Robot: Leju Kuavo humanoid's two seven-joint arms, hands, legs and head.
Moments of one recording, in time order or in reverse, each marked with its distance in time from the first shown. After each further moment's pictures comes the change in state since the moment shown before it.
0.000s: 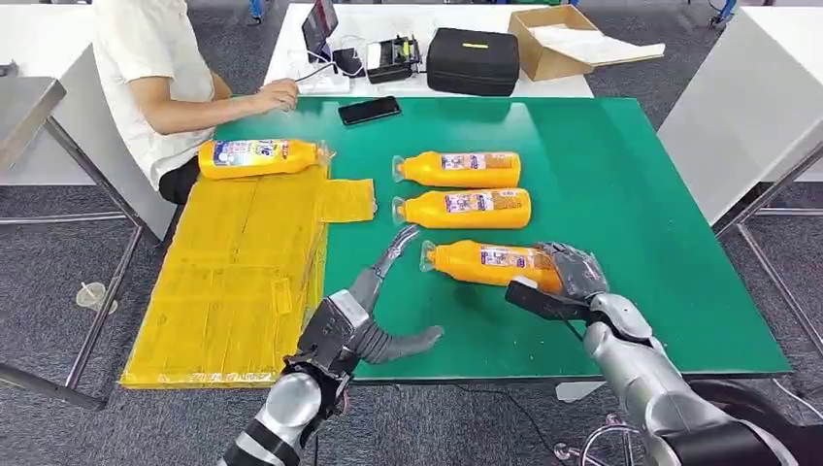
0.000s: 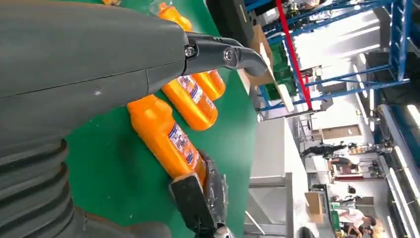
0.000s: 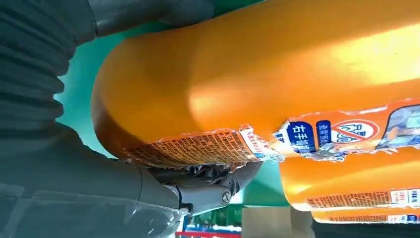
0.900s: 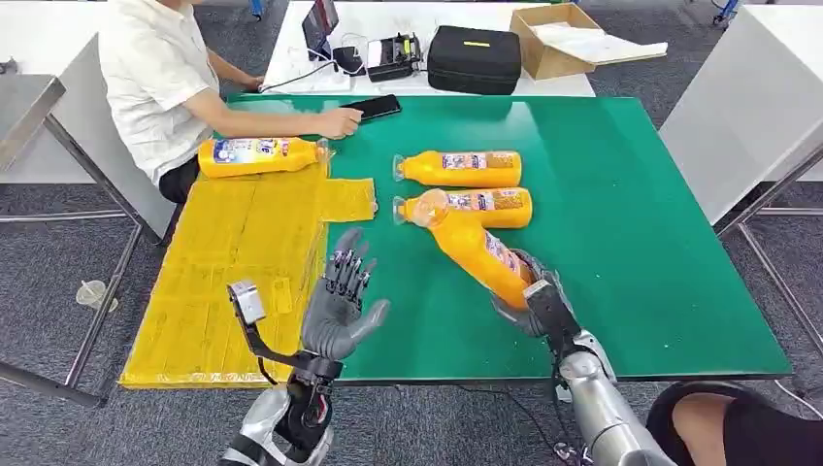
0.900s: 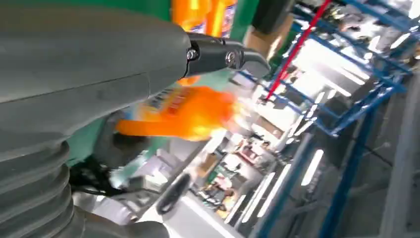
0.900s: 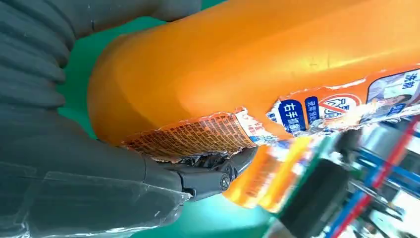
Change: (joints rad) left arm 0.099 -0.015 0.106 0.009 0.672 -0.190 0.005; right arm 0.253 0.179 -0.238 -0.365 -0.610 0.217 -0.310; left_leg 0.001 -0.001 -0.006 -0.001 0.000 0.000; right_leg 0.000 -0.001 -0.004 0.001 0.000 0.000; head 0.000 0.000
